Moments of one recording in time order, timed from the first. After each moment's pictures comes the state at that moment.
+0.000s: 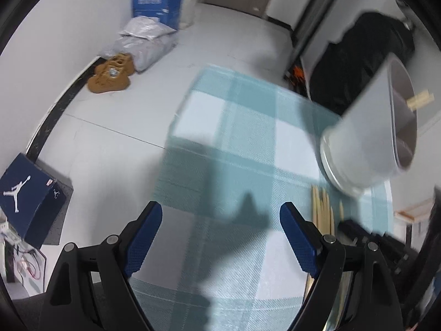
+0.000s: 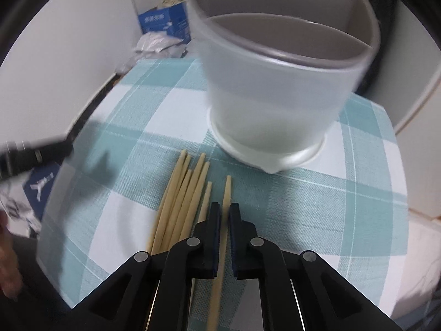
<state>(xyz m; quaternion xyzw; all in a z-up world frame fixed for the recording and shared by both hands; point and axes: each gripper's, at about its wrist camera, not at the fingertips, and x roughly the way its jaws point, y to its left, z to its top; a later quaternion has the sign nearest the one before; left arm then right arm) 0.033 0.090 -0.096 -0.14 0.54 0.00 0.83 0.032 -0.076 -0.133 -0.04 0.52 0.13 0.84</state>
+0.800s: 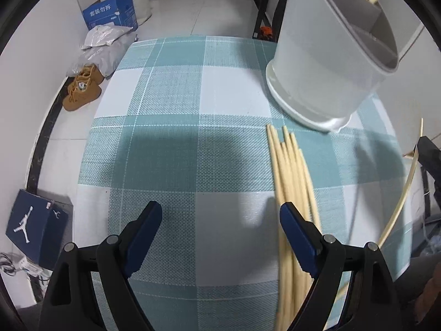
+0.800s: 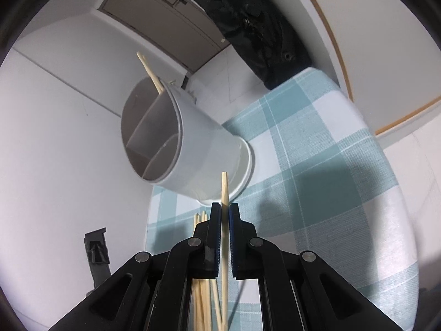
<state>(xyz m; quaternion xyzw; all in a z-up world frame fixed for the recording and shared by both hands) 0.026 0.020 -0.113 -0.03 0.57 -0.05 0.82 0.000 -0.222 -0.096 0.33 0.42 0.14 0.83</state>
